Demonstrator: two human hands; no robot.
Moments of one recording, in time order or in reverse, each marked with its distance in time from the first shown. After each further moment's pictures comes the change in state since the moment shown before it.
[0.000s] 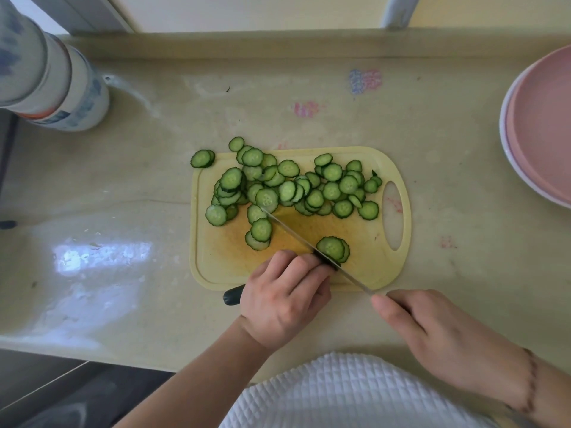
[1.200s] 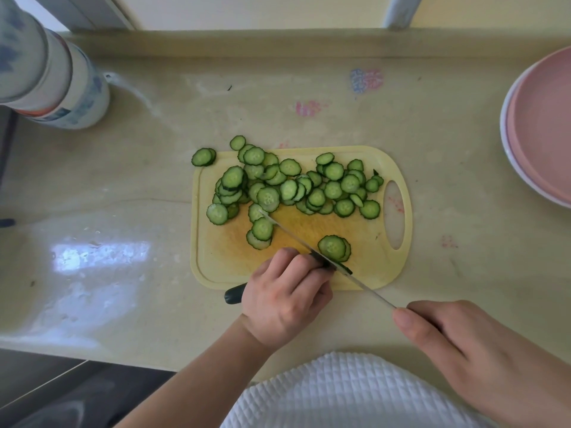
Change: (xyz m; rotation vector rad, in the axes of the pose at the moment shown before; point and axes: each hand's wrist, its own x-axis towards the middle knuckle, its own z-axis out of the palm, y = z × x) left_hand -0.002 -0.001 0.002 -0.026 0.034 0.020; right_hand -0.026 -0.010 -0.016 -0.049 0.026 0.034
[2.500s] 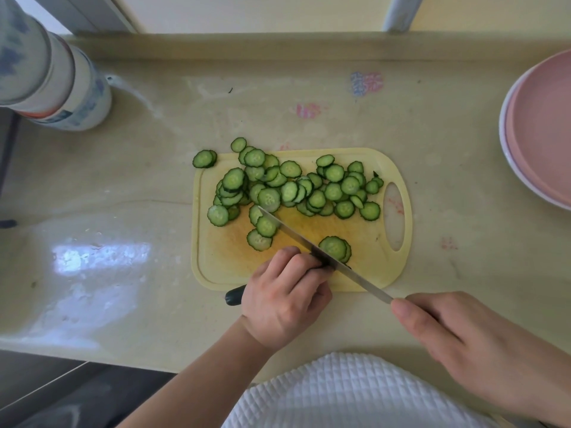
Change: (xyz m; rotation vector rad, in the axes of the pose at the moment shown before) left_hand 0.002 0.000 -0.002 -0.049 -0.004 -0.033; right_hand 0.005 -0.009 -0.010 0.057 -0.072 0.048
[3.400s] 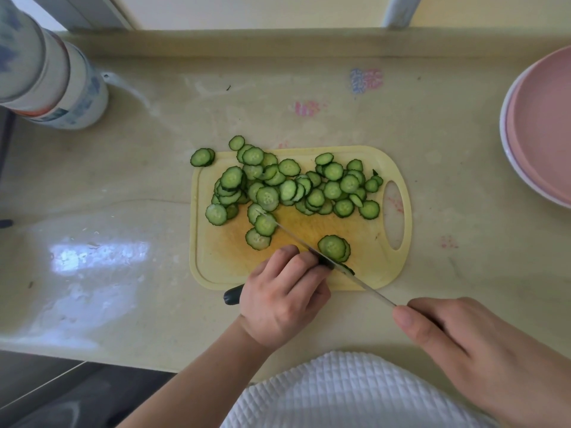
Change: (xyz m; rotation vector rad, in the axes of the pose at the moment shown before) left_hand -0.001 -0.001 -0.001 0.027 -0.003 0.015; right_hand -0.005 0.003 0.004 -0.045 0.061 -0.041
